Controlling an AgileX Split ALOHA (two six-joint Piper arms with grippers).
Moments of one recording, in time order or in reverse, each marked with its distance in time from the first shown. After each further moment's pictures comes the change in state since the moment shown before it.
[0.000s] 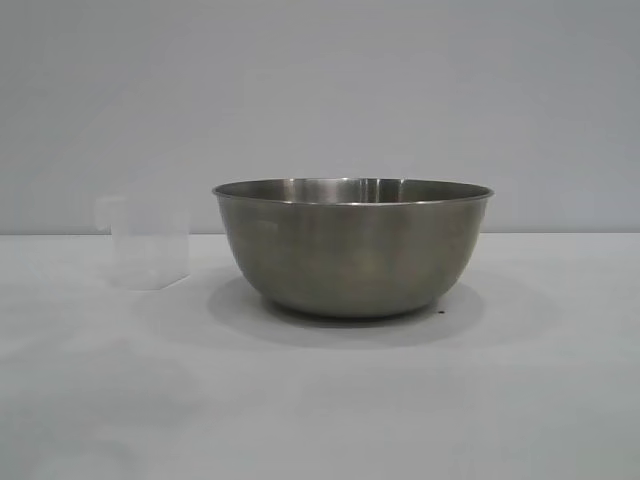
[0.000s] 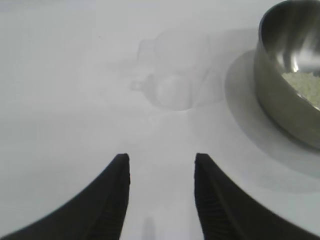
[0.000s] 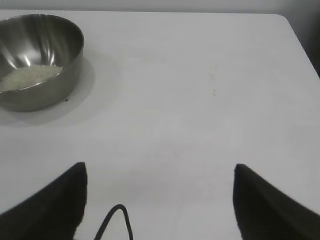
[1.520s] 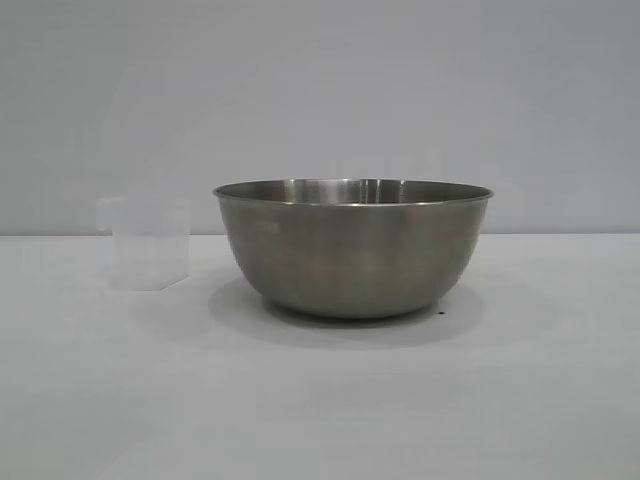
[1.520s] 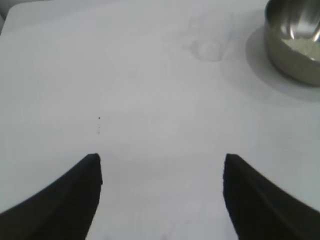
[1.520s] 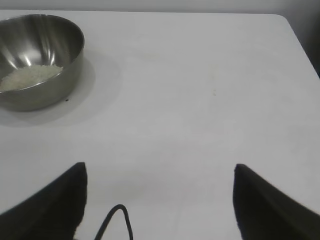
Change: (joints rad) left arm 0.000 -0.865 -0.191 -0.196 1.130 0.251; right arm 0.000 0.000 0.000 0.000 0.000 0.000
